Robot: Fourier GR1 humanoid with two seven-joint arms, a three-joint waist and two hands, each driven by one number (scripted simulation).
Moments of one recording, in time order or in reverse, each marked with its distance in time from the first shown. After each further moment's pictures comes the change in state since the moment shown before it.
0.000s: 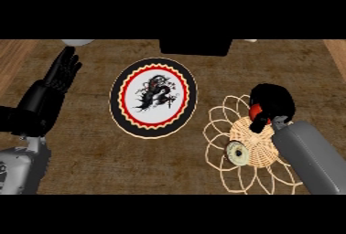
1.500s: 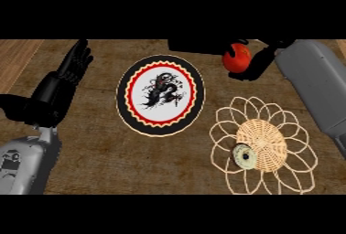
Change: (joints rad) left arm -0.077 -0.026 -0.026 0.050 -0.018 -0.008 -0.007; right arm -0.588 -0.006 -0.112 0.459 -0.400 0.252 -1.383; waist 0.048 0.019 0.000
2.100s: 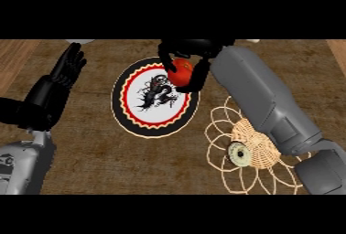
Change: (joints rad) left arm 0.033 0.009 0.027 -0.008 0.003 -0.007 0.001; right arm -0.171 0.290 0.052 0.242 0.026 -0.019 0.034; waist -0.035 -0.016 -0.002
